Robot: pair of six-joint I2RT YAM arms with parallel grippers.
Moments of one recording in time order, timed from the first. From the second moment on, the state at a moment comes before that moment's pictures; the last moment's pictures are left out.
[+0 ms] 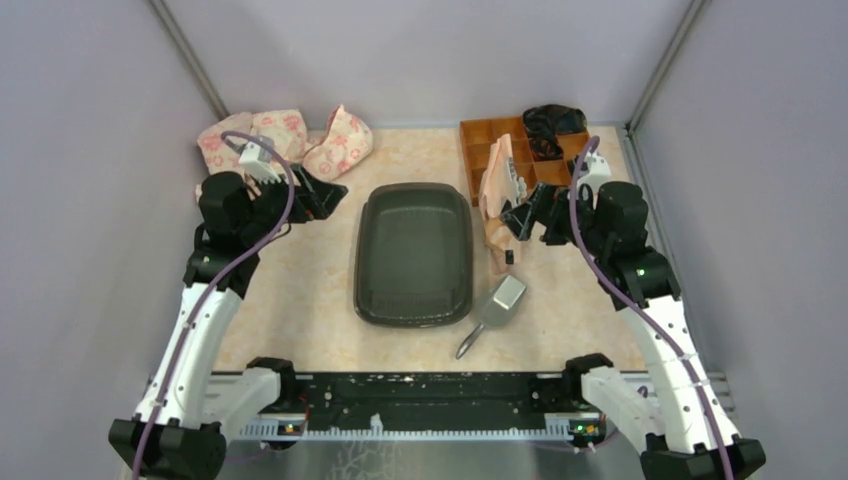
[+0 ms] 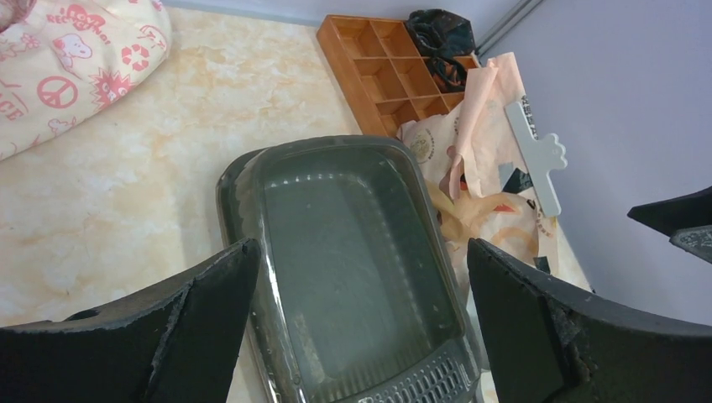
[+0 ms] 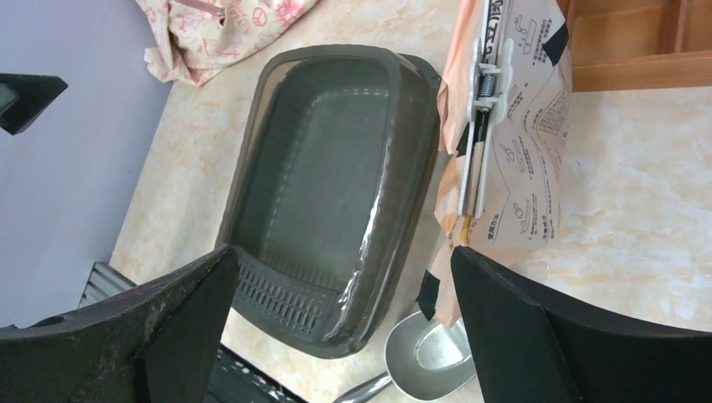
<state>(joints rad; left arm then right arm) -0.15 0.93 0.99 -0.24 0.38 -0.45 0.22 0.84 1.02 -0.56 -0.34 0.41</state>
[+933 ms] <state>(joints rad) -0.52 1.25 1.20 -0.27 0.28 -0.31 0.22 0.95 1.16 -0.65 -0.24 0.44</state>
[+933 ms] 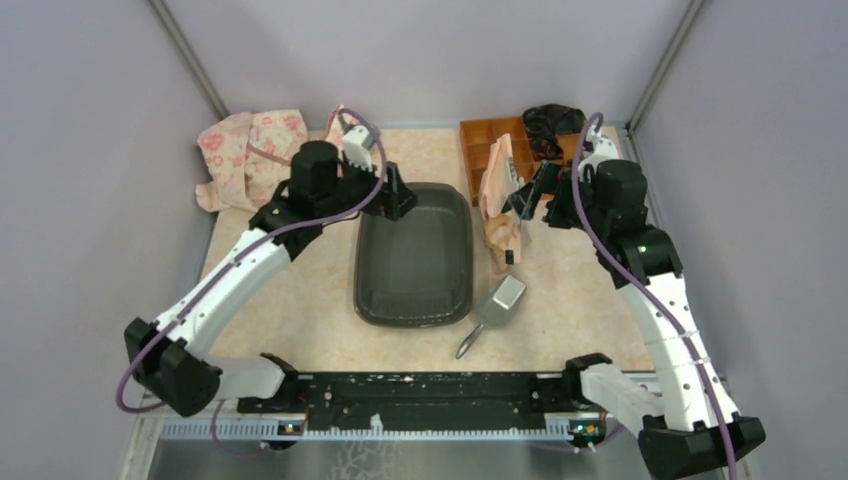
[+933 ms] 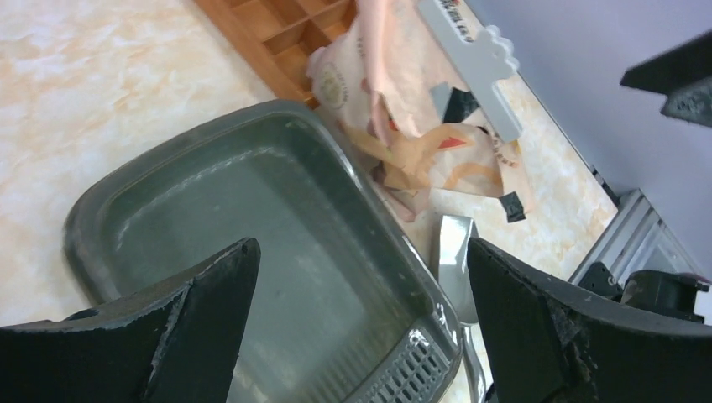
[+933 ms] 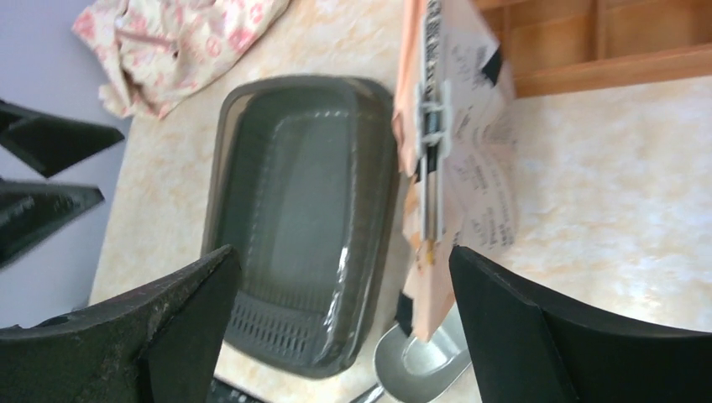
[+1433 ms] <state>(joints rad) -0.60 1.68 1.61 -0.26 0.37 -0.26 0.22 1.09 1.13 -0.52 -0.04 0.32</state>
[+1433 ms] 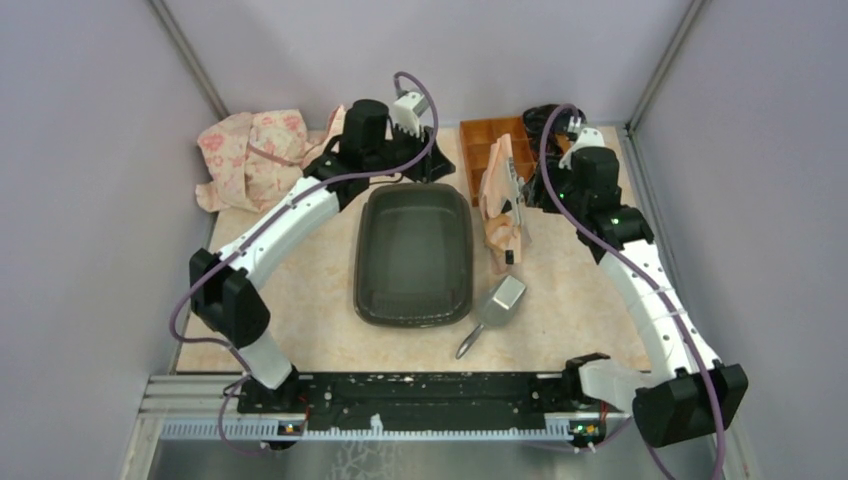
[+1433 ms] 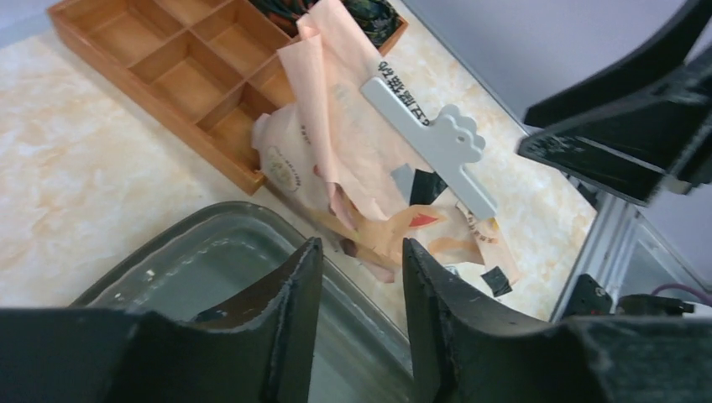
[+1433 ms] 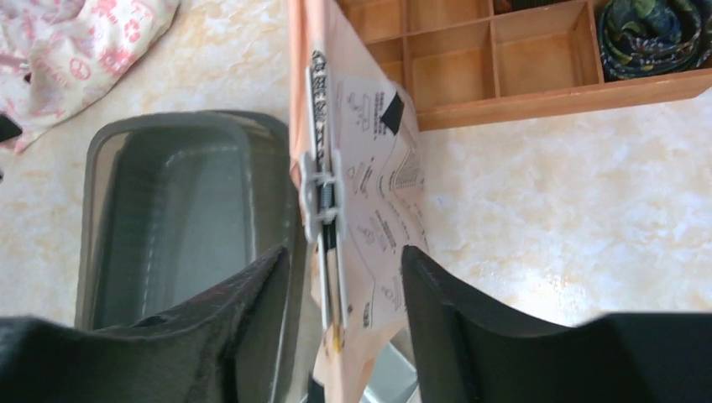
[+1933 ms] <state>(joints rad) -0.60 1.81 1.73 -0.18 0.51 -0.08 0.23 1.20 1.13 -0.44 -0.01 0.24</state>
